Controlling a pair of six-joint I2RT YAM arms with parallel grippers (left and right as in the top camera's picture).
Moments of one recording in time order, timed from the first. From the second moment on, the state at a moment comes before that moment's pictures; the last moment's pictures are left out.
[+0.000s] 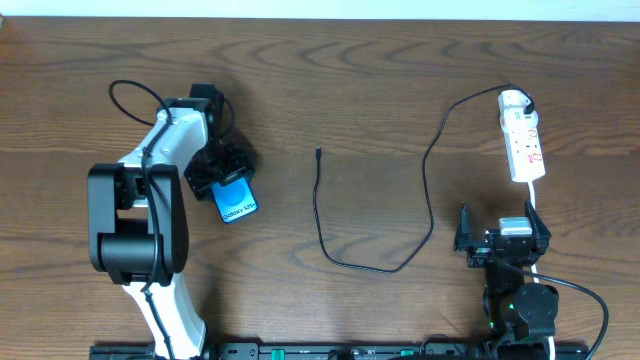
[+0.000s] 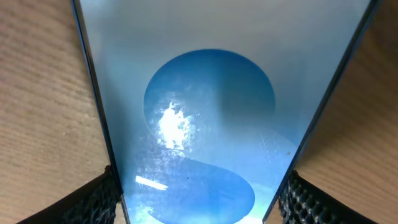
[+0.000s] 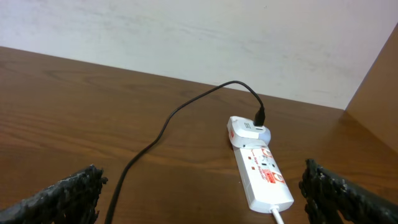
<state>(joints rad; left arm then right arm) -0.04 2.03 1.35 -0.99 0.10 -0.53 0.08 0.01 0.01 -0.06 0.10 -0.17</state>
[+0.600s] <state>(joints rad) -0.05 2.03 1.35 -0.88 0.03 -0.53 0.08 0.01 0.01 -0.06 0.10 -0.17</state>
